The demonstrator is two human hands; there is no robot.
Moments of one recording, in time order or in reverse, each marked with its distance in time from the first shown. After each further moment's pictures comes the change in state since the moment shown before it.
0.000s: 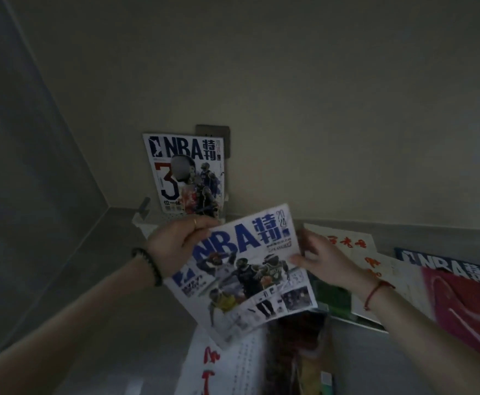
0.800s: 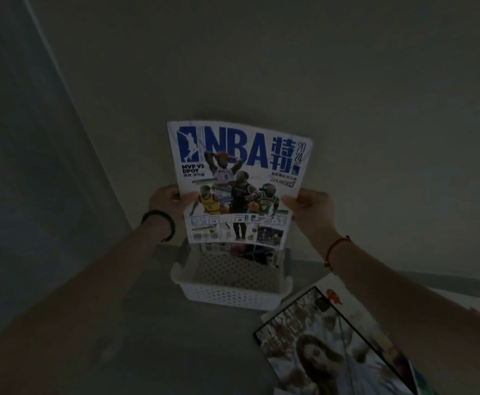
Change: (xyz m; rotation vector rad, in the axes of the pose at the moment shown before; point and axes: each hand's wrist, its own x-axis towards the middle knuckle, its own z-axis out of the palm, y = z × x) left_hand 0.201 -0.175 -0.101 -0.368 0.406 -0.479; right_hand 0.272 -0.089 0.063 0.333 0.580 0.071
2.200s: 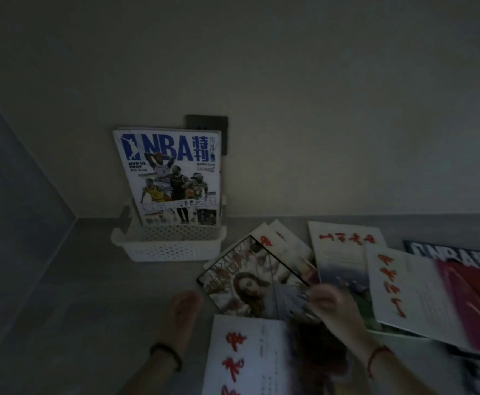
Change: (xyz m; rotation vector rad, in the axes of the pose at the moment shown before) left_hand -0.220 -0.159 0.108 -0.228 -0.229 -0.324; right_hand -0.200 0.164 -0.178 -0.214 -0.135 0.408
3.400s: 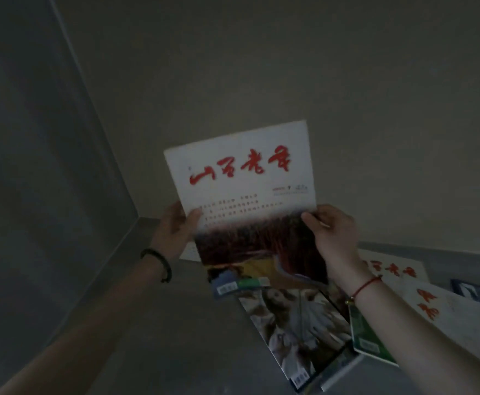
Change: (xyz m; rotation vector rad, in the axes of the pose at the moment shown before) left_hand -0.033 0.169 -0.066 0.136 0.062 0.547; right_hand -0.002 -0.184 0.006 0.194 0.201 -0.611
